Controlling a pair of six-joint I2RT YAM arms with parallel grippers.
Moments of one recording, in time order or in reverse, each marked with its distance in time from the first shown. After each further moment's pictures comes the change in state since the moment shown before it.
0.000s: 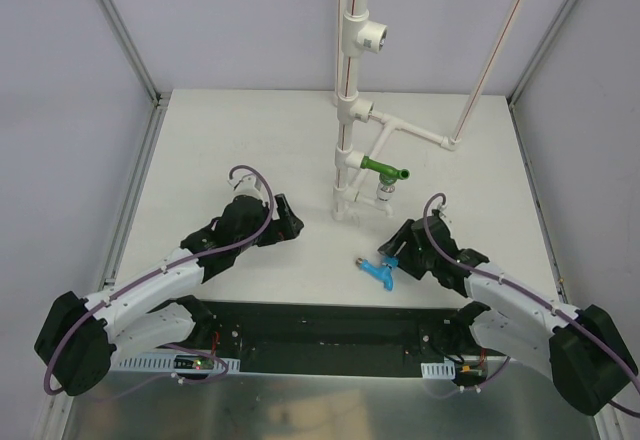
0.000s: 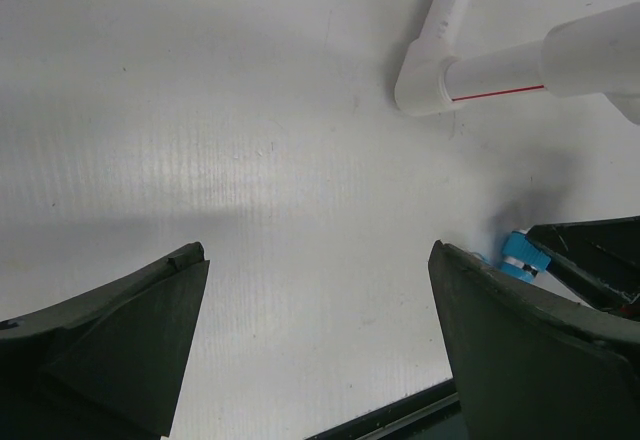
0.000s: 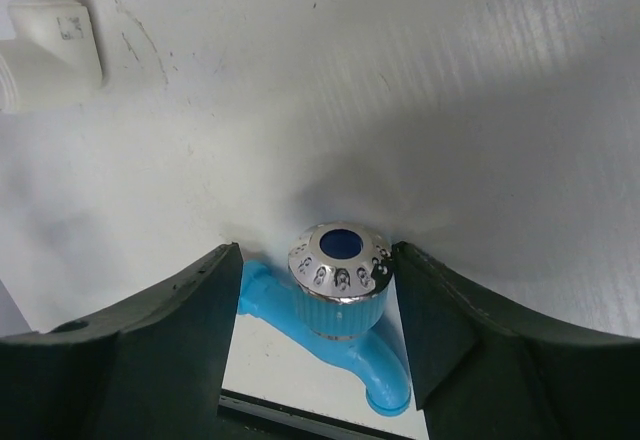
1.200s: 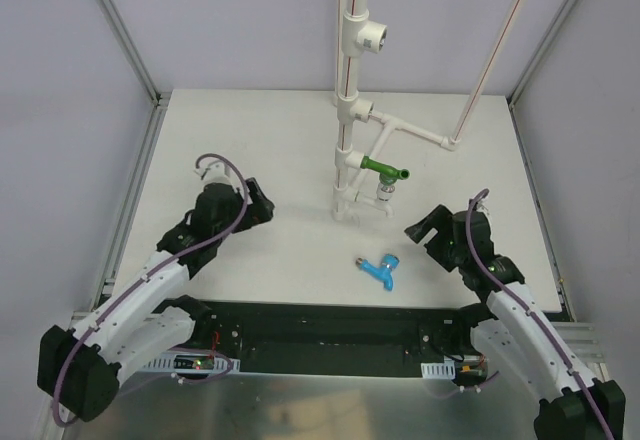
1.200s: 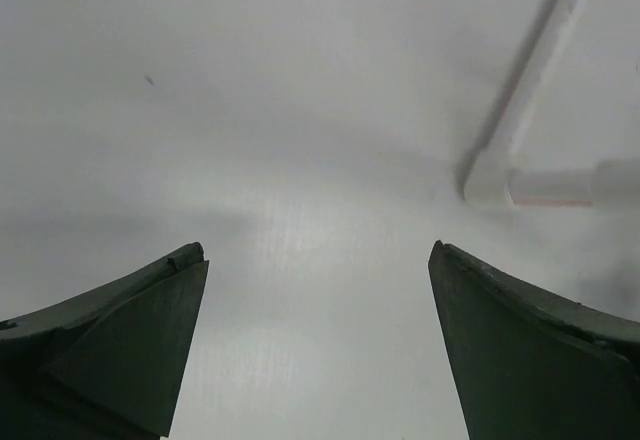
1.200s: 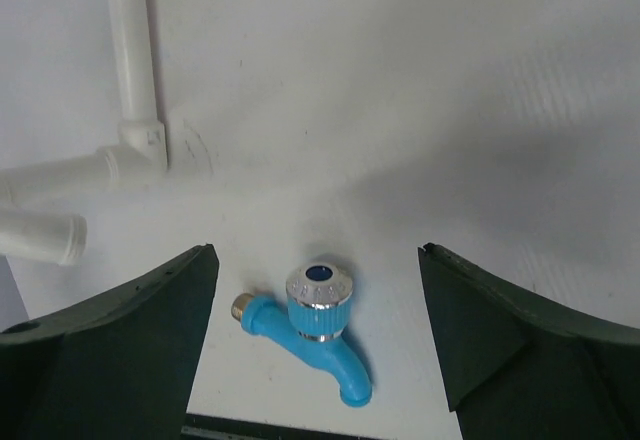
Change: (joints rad) left arm 0.323 -0.130 0.062 -0.136 -0.037 0.133; right arm -0.322 -0.299 0.071 -0.209 -0.032 -0.216
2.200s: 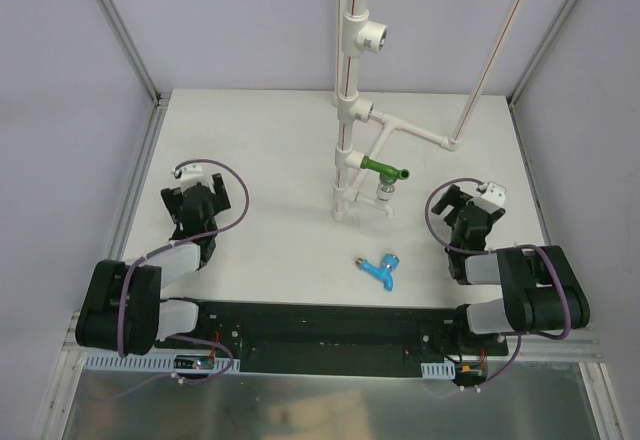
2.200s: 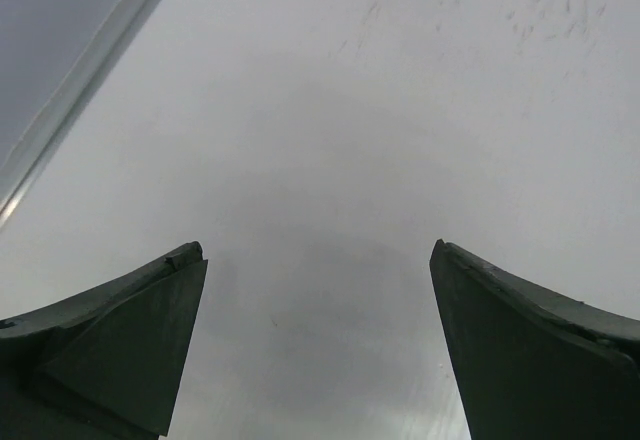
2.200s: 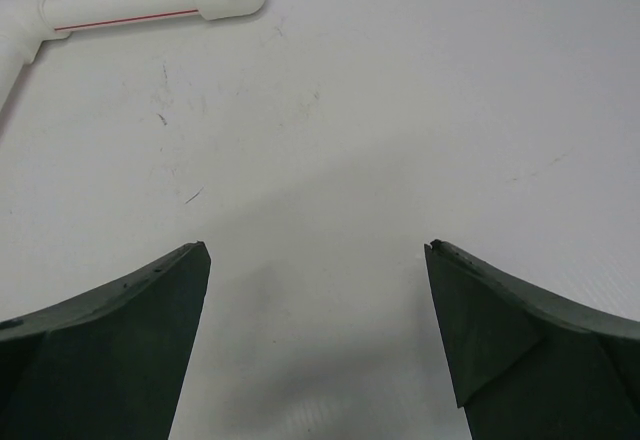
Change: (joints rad) left arm 0.264 0.457 -0.308 0.954 -0.293 0.566; right arm -0.186 0.745 -0.216 1.394 0.360 -0.574
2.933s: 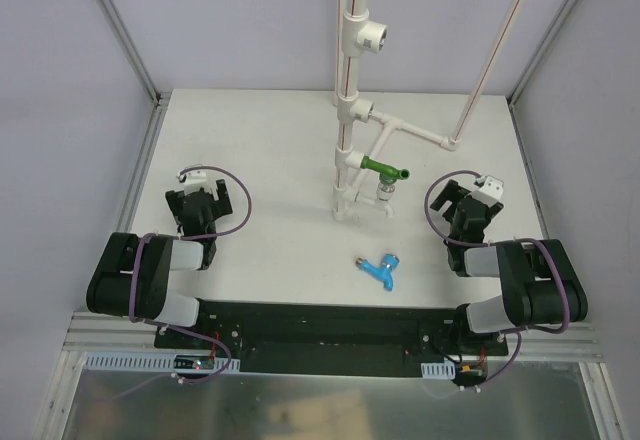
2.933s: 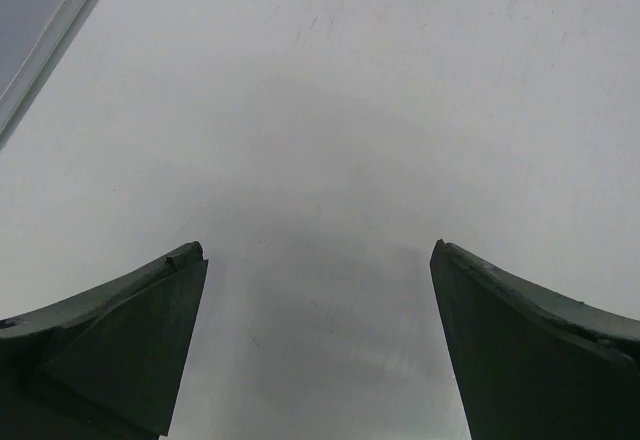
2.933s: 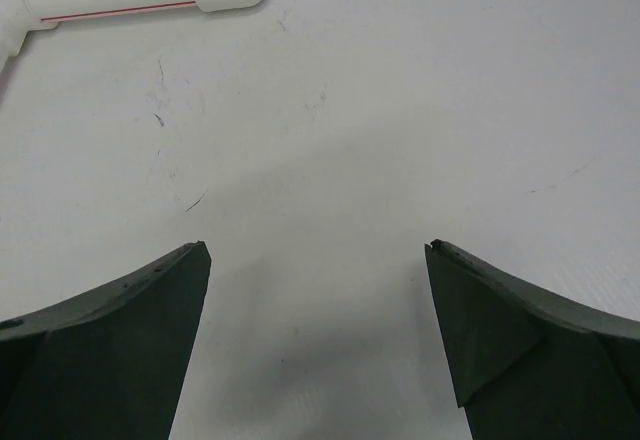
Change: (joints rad) left arm 0.031 0.133 -0.027 0.180 0.085 0.023; right arm 0.000 0.025 0.046 -0.060 0.000 0.000
